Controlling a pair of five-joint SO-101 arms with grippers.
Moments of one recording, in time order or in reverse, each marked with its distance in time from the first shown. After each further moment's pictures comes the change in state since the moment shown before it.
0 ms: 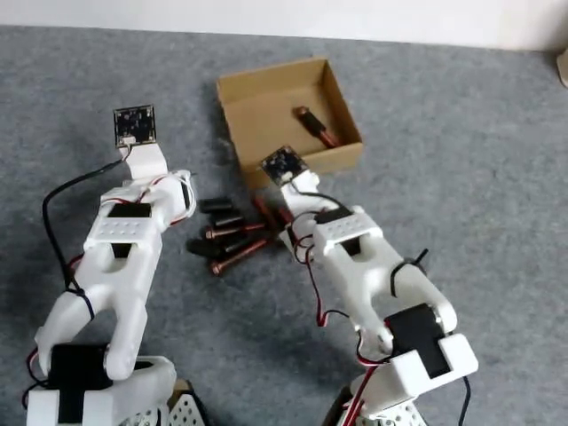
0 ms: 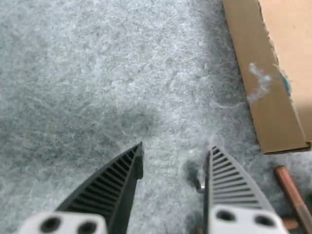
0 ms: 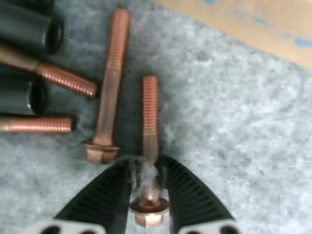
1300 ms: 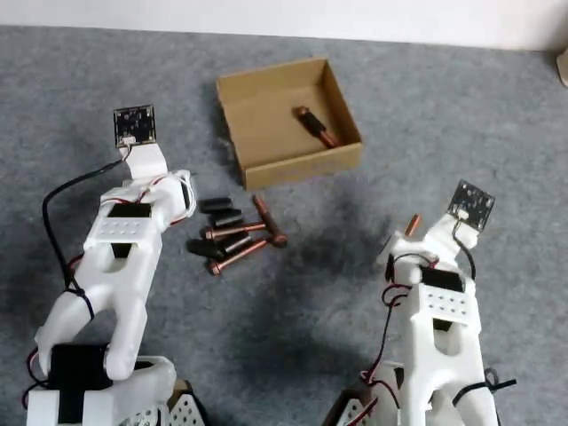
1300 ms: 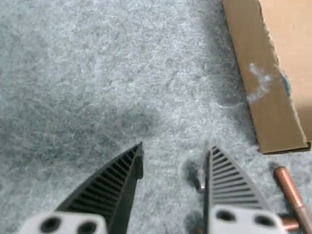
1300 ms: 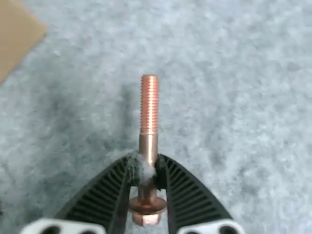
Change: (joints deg) left arm 0.0 0.0 0.0 0.0 0.0; right arm 31.3 -45.7 30.1 1.8 -34.0
